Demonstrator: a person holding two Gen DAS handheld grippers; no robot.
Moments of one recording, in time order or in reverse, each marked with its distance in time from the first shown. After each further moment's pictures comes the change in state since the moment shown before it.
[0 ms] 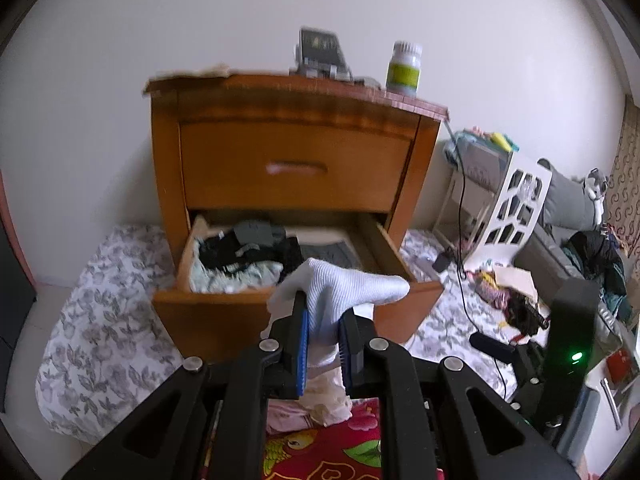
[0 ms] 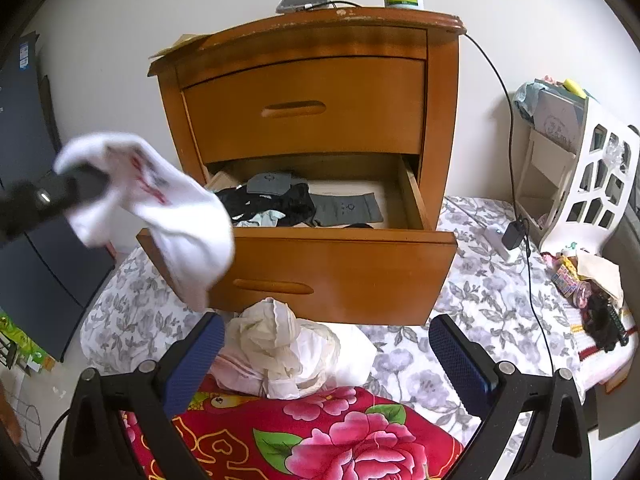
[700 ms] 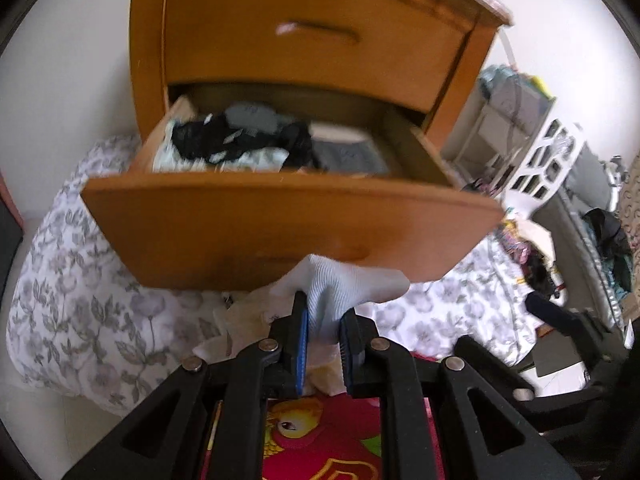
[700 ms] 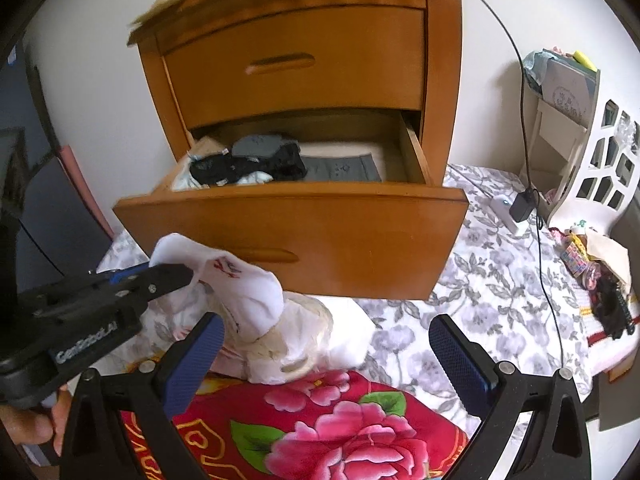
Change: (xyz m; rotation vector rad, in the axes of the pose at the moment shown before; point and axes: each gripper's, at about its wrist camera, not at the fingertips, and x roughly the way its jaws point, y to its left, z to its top) left arm 0.110 0.022 -0.057 -0.093 0.294 0.011; right arm 0.038 -0.014 -0.011 0.003 0.116 0.001
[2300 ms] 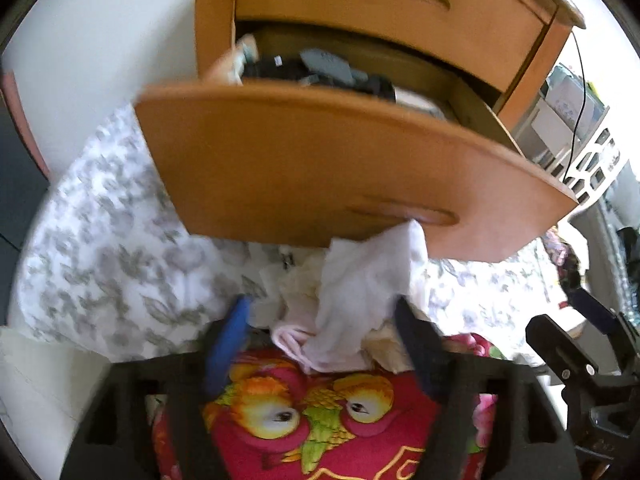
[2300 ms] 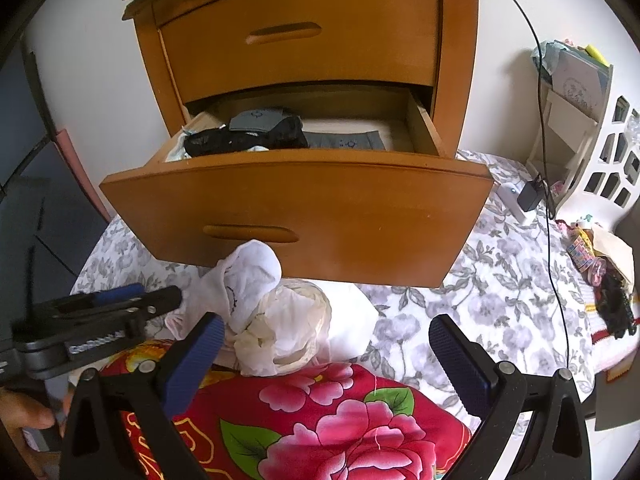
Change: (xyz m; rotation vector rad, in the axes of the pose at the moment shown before) left arm 0.013 0.039 -0.013 -0.095 0.065 0.117; right arm 0.019 0.005 -0.005 -0.011 0.041 0.001
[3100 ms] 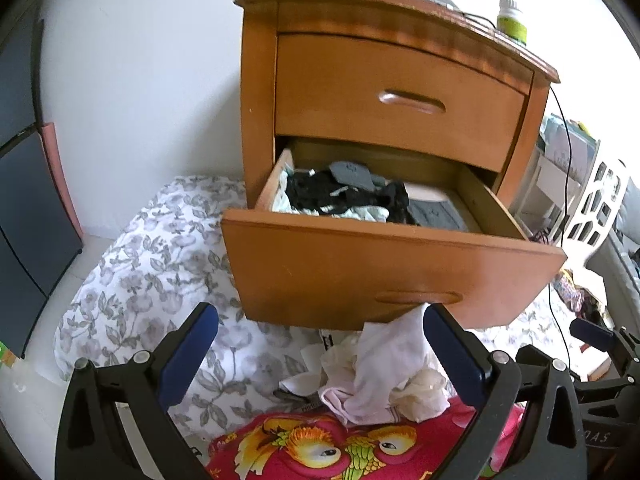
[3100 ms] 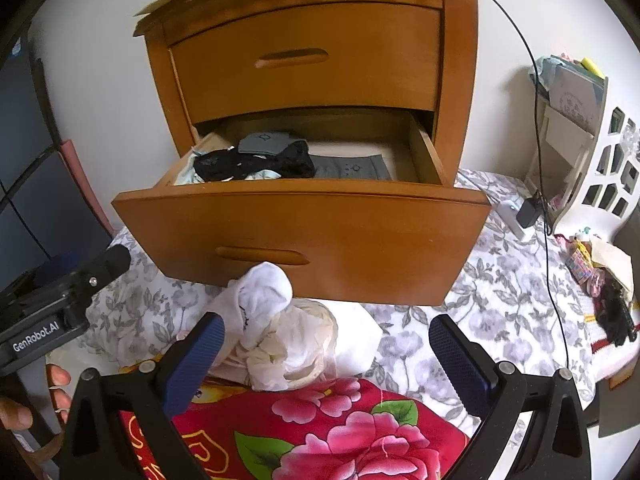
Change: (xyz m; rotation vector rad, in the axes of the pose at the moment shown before) left arm -0.059 0.014 -0.001 0.015 -0.338 0.090; right arm -0.011 0.012 0.004 -0.015 -0.068 0.010
